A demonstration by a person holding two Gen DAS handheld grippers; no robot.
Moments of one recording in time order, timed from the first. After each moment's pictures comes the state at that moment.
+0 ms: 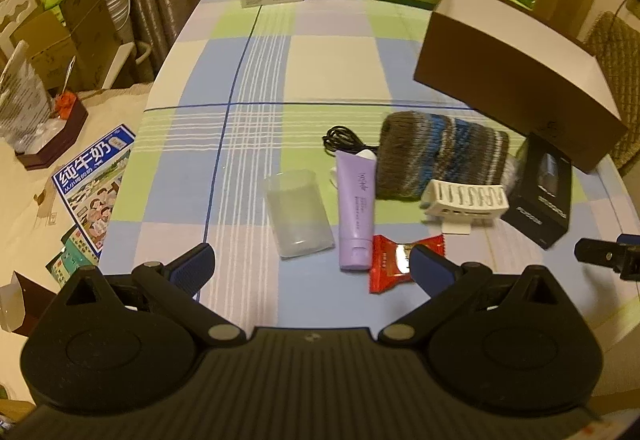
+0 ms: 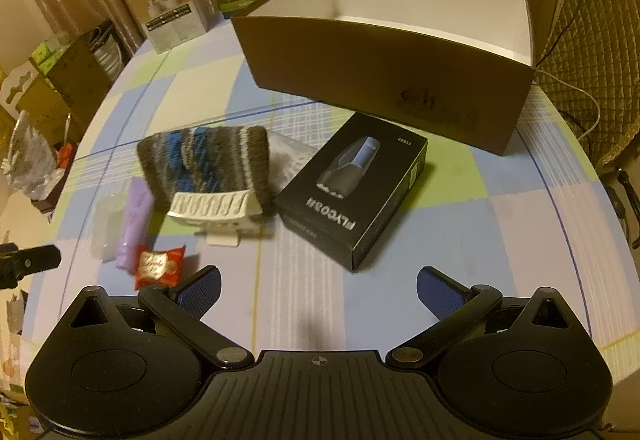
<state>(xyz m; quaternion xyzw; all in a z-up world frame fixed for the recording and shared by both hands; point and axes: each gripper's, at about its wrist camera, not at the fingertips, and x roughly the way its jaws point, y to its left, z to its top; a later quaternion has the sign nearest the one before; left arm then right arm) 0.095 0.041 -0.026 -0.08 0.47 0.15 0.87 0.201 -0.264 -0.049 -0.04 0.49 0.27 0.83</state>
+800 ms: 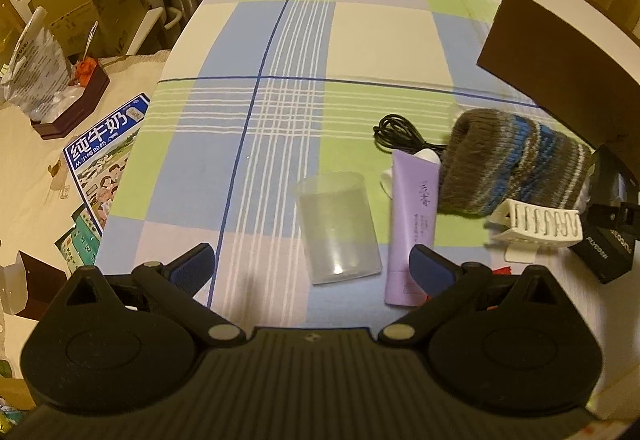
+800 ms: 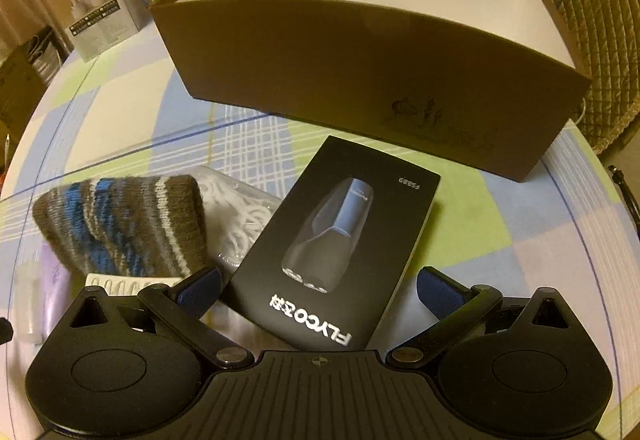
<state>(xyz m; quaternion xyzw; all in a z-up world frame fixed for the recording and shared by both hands) 0.142 0.072 -0.069 -0.10 0.51 0.20 0.83 0.276 -0.216 -0.099 -0.05 0.50 0.19 0.84</state>
